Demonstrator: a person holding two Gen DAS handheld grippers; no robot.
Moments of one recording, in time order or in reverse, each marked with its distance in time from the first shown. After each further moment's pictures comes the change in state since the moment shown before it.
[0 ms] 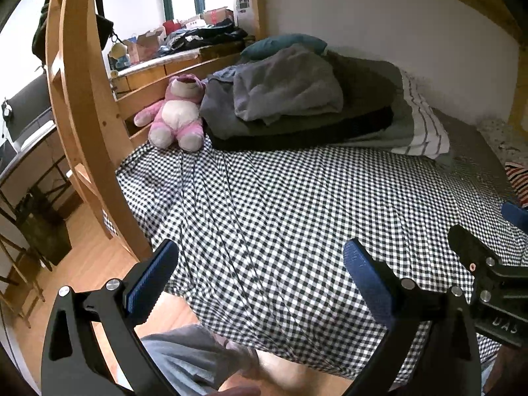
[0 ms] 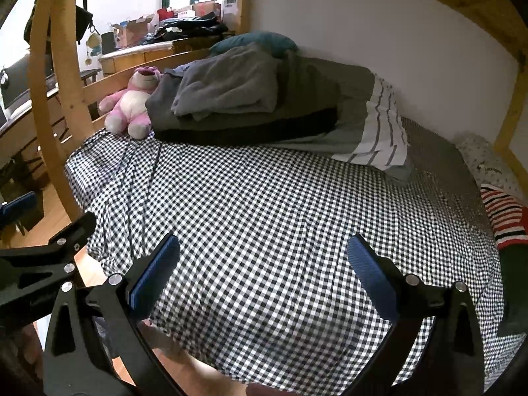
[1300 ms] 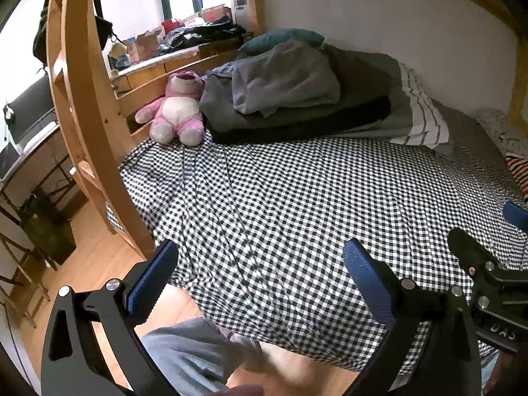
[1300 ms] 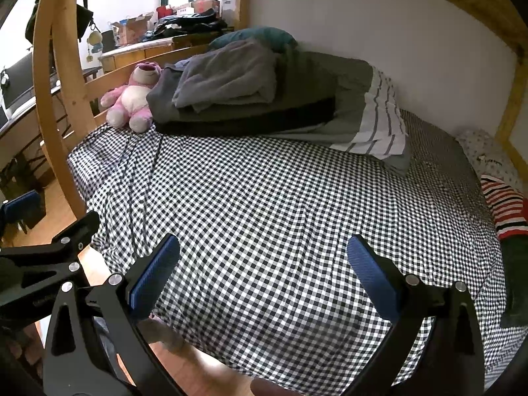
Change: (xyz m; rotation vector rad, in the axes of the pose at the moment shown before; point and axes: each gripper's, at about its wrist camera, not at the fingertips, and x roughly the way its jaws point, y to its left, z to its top) left arm -0.008 -0.009 -0.013 0.019 0.005 0.032; right arm -0.002 0.001 -0.017 0.009 0.020 0.005
